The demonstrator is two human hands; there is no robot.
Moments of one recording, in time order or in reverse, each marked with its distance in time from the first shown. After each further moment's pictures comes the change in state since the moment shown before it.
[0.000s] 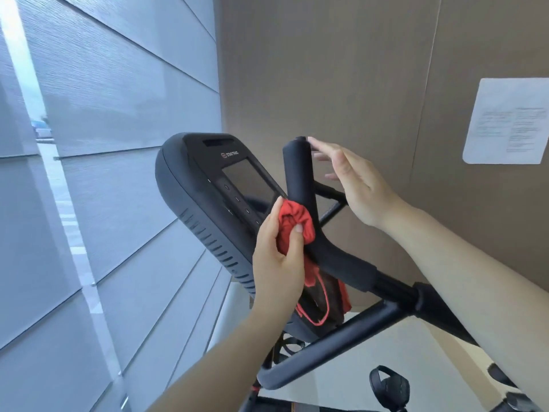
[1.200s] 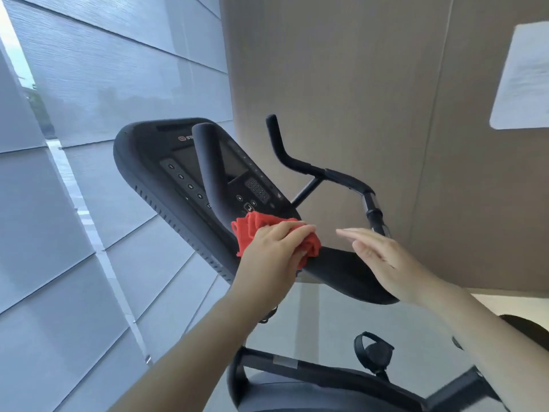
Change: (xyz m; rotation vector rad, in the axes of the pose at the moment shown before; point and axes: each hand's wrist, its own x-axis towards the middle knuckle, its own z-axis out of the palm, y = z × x) left_hand -0.075 0.038 0.094 0.918 -0.411 0.439; right_hand -0.196 0.089 -0.115 0.034 -0.287 0.294
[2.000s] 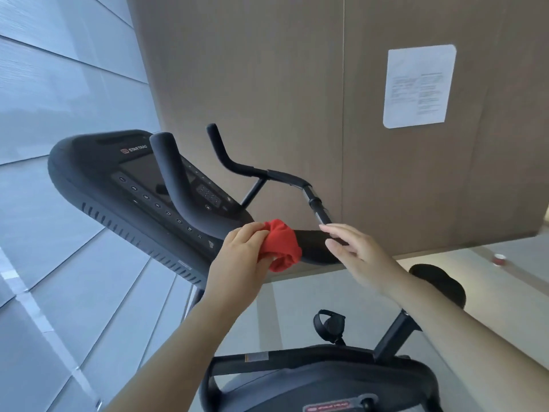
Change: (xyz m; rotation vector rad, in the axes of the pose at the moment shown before) left_hand -0.030 -0.006 -0.011 -0.144 -0.034 0.071; right_hand -0.071 -0.055 0.014 0.012 0.262 0.208
